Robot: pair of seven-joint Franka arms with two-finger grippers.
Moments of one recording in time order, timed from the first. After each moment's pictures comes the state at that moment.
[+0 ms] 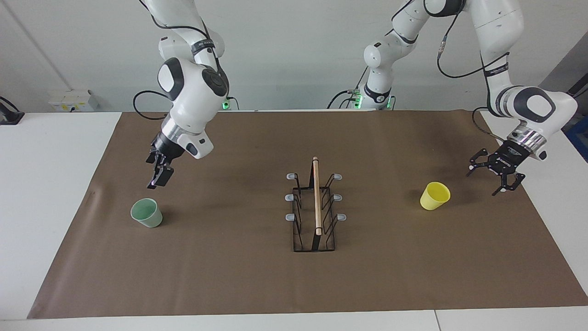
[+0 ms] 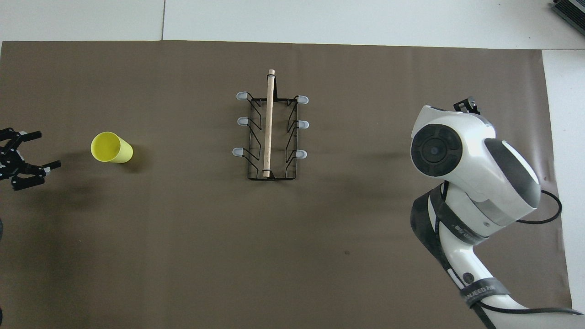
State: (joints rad) left arm 0.52 0.27 -0.02 -2.01 -1.09 2.05 -1.02; right arm 0.16 0.11 0.08 -1.96 -0.92 1.99 -1.25
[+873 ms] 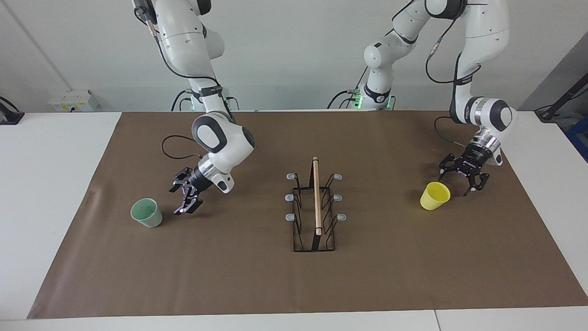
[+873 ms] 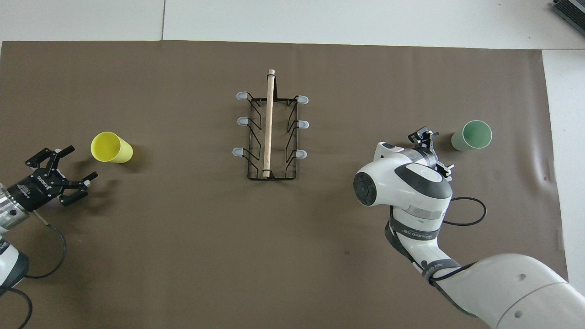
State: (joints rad) left arm 0.53 0.29 -0.04 -2.25 -1.53 2.02 -0.57; right arm 0.22 0.37 0.08 -2.08 -1.29 2.05 -0.74
